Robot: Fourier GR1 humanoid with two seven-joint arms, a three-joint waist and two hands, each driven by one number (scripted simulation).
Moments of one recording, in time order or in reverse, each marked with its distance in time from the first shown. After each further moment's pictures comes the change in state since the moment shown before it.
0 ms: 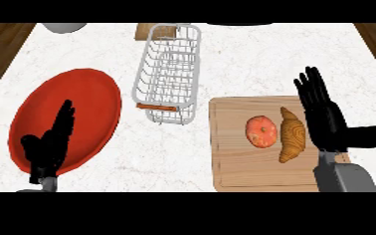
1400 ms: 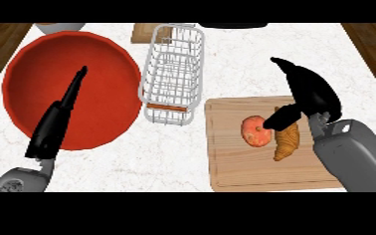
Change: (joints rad) left arm -0.134 0.121 -0.123 -0.221 -0.277 -0.040 0.007; right arm -0.345 -0.308 0.424 -0.168 0.716 0.132 1.013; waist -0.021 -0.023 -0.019
